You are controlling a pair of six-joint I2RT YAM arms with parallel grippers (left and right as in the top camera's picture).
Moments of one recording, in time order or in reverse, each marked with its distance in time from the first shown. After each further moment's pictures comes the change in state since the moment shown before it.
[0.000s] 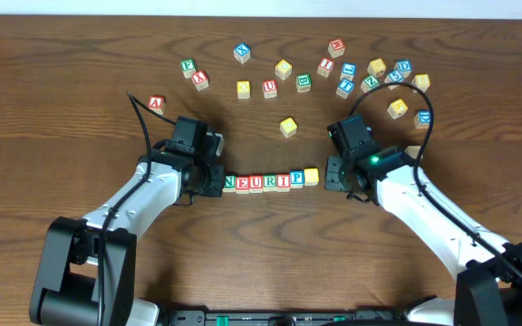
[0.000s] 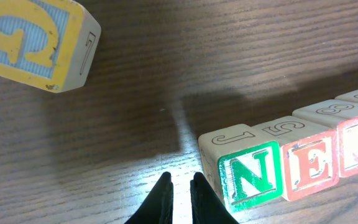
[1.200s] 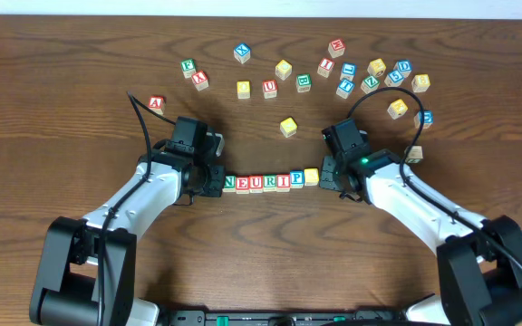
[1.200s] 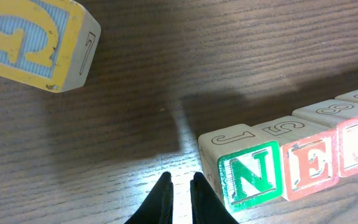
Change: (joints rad) left arm 0.000 0.000 0.000 0.000 0.000 0.000; right arm 0.001 0.100 -0.042 0.149 -0.003 0.059
